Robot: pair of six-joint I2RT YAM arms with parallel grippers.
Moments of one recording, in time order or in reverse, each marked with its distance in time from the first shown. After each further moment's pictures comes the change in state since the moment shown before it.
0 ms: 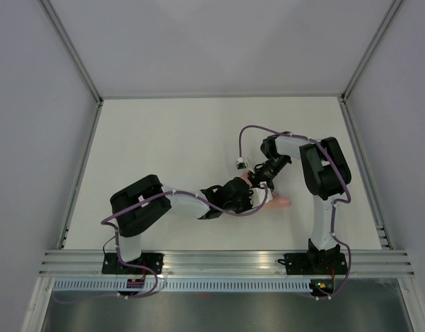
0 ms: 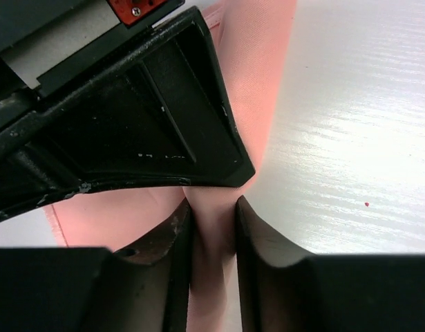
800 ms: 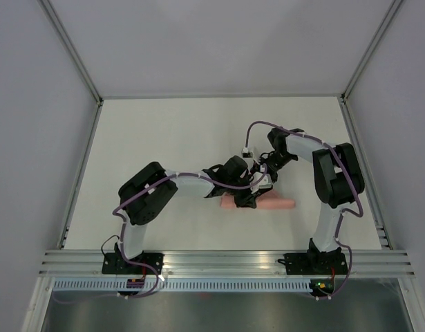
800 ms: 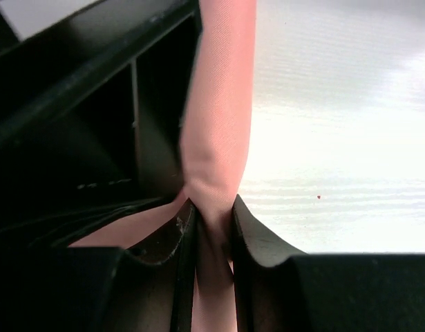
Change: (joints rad) left arm 0.155 0.109 0.201 -0.235 0.492 -0.027; right arm -0.051 -0.120 -0.033 0.158 0.059 0.142
